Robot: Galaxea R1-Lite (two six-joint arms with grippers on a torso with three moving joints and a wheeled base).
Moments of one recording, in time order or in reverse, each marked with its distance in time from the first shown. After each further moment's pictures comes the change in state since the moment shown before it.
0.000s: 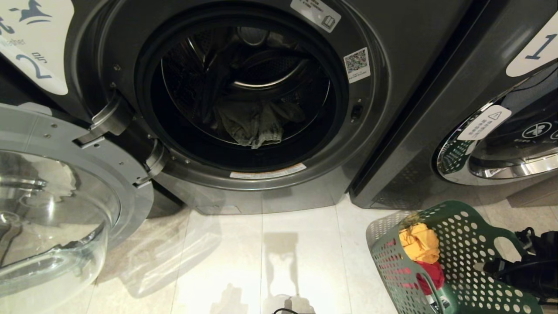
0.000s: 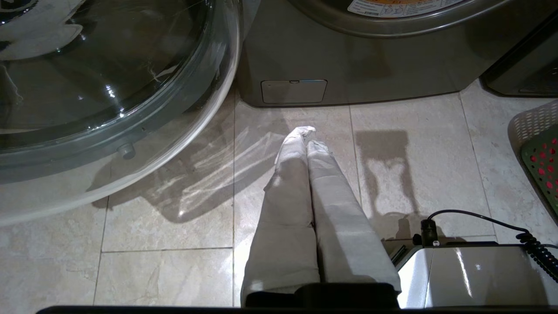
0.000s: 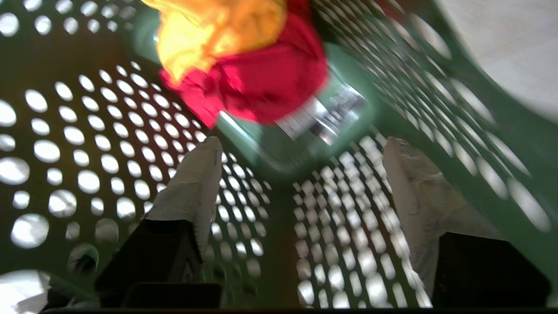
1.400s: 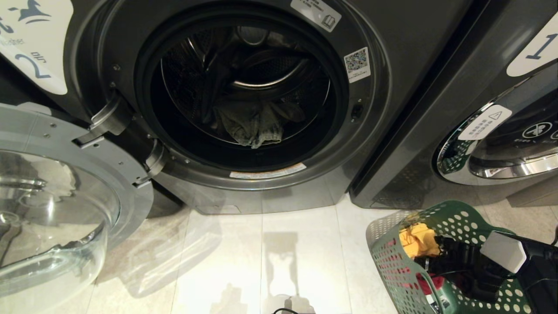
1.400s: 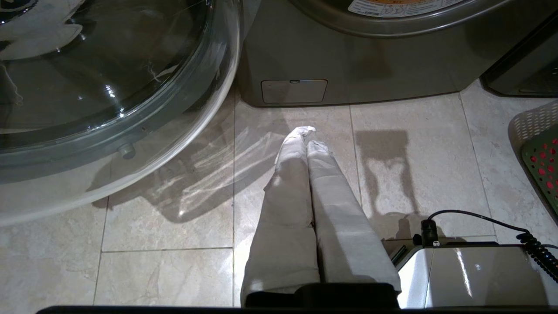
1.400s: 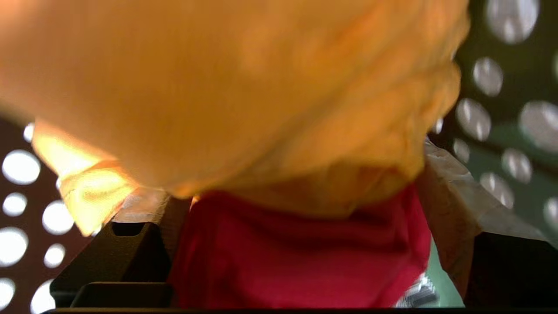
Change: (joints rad) left arm 0.000 0.000 0.000 0.000 0.000 0.000; right arm 0.221 0.772 -0.789 -0.221 -0.057 -0.071
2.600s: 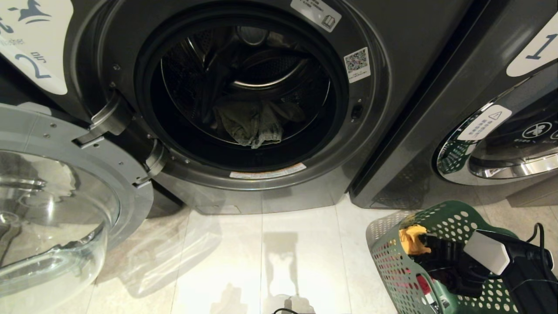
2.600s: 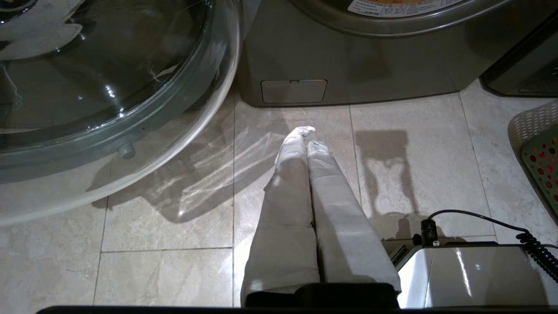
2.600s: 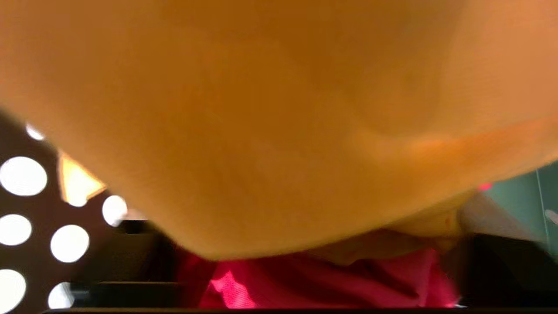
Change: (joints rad) left arm 0.000 0.000 0.000 0.000 0.000 0.000; right arm 0.090 0.029 -0.058 0.078 0.010 0.015
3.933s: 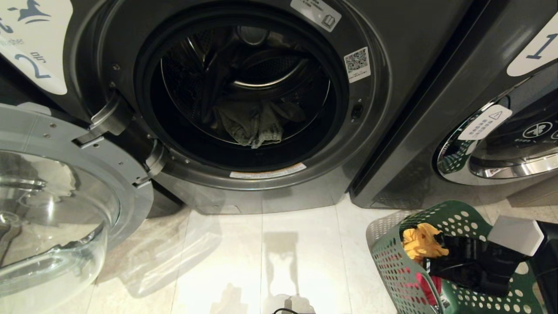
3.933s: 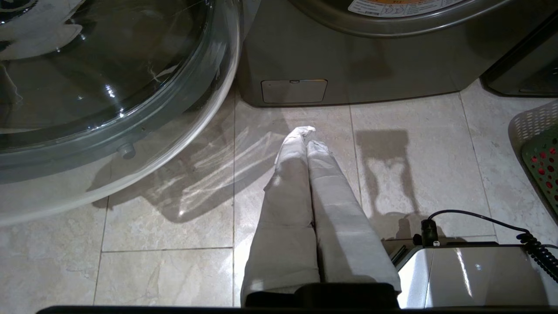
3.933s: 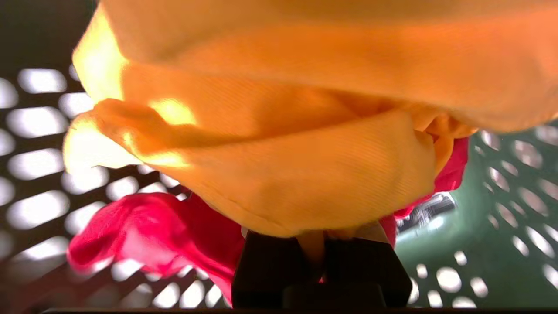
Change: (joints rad) left arm 0.000 0.000 0.000 0.000 0.000 0.000; right arm -0.049 -0.256 0.357 0.024 -0.027 0.010
